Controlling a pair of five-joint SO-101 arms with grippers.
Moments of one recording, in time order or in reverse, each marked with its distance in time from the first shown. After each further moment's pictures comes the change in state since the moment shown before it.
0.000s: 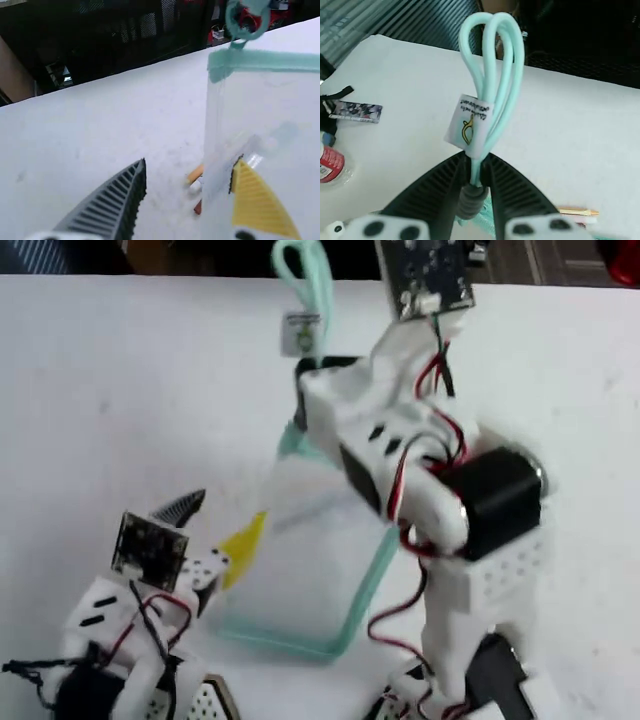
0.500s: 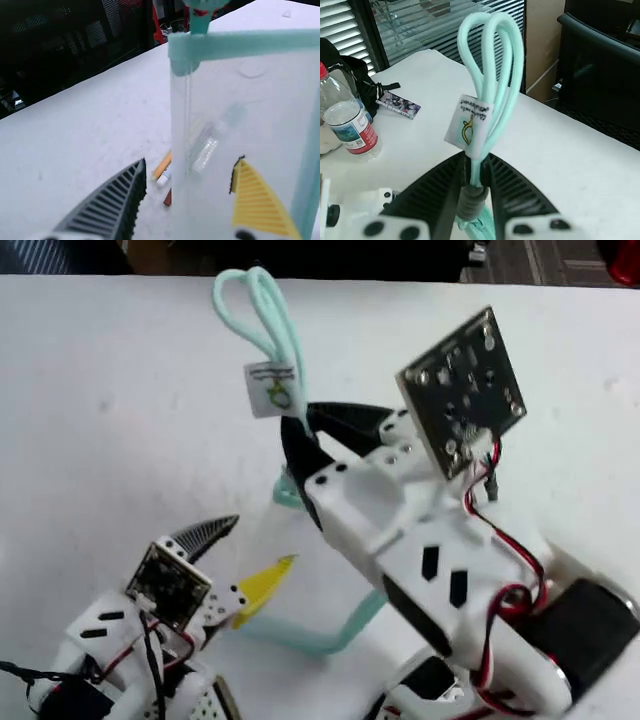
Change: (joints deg) left arm 11.3 0.0 -3.2 4.7 -3.0; right arm -8.3 -14.9 5.0 0.0 9.4
